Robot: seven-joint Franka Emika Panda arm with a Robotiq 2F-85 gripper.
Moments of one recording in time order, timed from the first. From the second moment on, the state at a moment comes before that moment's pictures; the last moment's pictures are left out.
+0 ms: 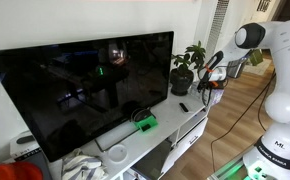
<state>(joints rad) -0.44 0.78 -0.07 -1.82 -0.06 2.90 -0.39</state>
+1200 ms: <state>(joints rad) -0.47 0.89 -0.06 -1.67 -0.06 2.83 -0.43</state>
